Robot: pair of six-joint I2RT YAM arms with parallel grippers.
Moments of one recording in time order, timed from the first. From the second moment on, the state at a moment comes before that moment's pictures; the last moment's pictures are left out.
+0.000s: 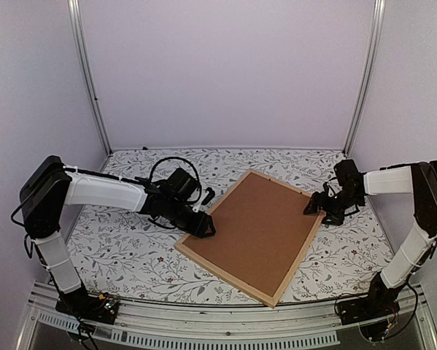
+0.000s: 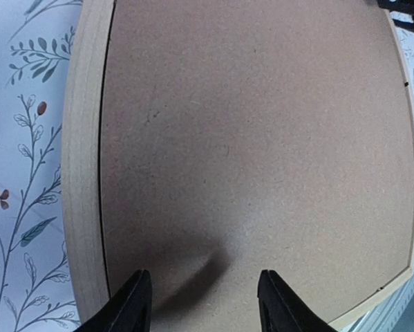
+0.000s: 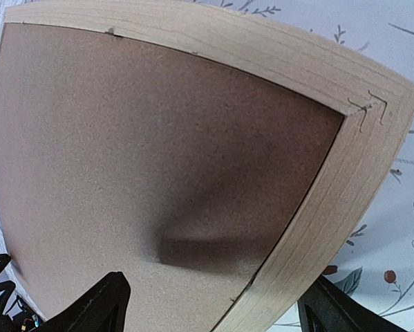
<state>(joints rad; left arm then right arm) -0.82 1.80 1.07 -0.28 0.20 -0.35 0.17 1.66 0.88 -0.40 -0.34 0.47</state>
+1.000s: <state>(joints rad) -0.83 1.80 1.07 -0.30 0.10 -0.33 0.17 1.69 0.91 -0.36 -0.35 0.46</state>
